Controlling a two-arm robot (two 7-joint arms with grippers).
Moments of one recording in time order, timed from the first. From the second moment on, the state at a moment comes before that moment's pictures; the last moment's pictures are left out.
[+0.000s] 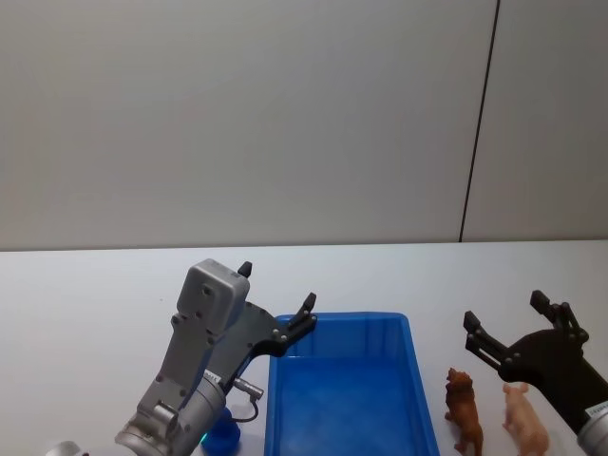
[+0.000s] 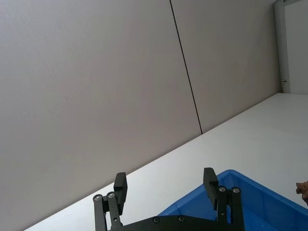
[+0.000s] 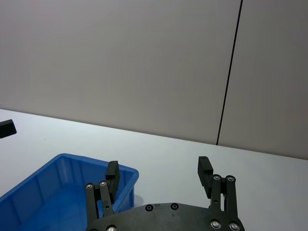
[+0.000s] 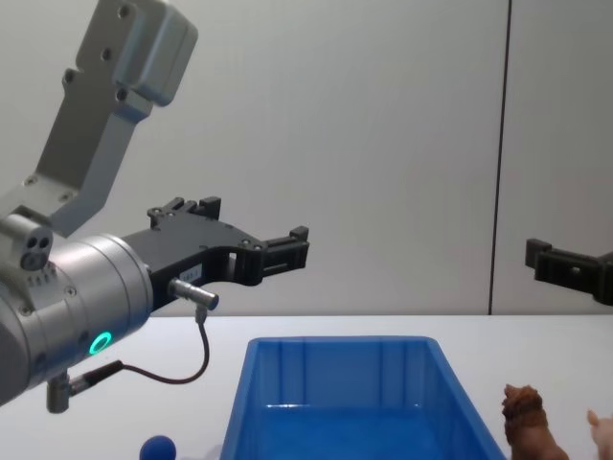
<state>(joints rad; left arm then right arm) -0.24 0.38 0.45 -1.63 -0.20 0.01 -0.01 -0.01 0.34 -0.23 -1.77 0.29 0.03 0.07</state>
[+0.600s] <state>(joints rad) -0.24 0.38 0.45 -1.63 -0.20 0.01 -0.01 -0.01 0.34 -0.23 -1.77 0.29 0.03 0.07</state>
